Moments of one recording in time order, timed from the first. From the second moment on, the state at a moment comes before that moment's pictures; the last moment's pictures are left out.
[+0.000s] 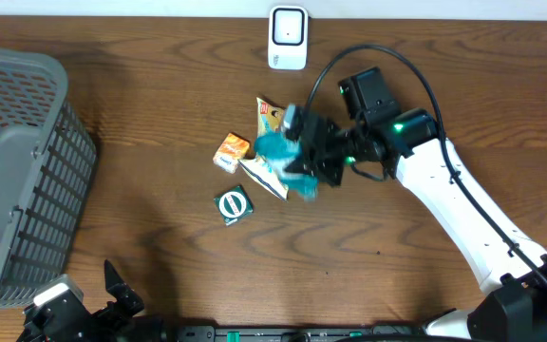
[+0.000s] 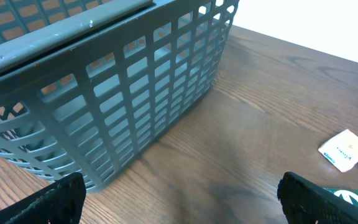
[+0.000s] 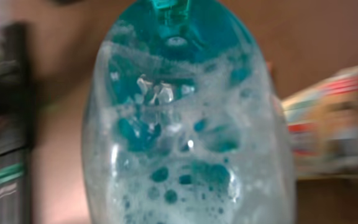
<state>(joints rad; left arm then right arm) 0.14 0.00 0.78 -1.21 -0.32 -0.21 0.45 1.61 1.36 -0.76 -0.64 -0.58</state>
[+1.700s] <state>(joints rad) 0.14 0.00 0.78 -1.21 -0.32 -0.21 0.42 2.44 2.12 -0.25 0.39 -0.91</state>
